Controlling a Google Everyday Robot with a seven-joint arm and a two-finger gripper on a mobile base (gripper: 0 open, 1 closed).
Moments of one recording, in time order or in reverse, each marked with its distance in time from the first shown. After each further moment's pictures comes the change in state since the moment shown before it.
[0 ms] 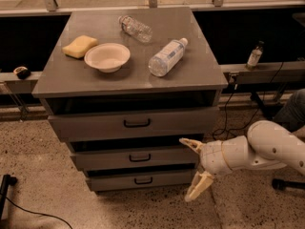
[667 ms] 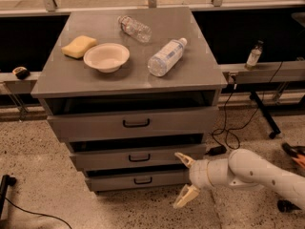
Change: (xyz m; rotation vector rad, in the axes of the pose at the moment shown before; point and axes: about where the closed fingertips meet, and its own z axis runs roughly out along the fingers) arm 0.089 0.000 0.084 0.095 0.016 0.037
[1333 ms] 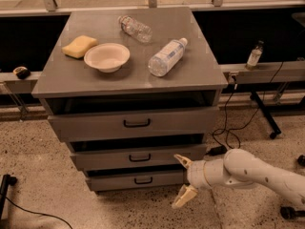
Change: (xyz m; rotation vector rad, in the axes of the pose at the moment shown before) arm 0.017 -0.002 0.016 -0.013 0.033 0.035
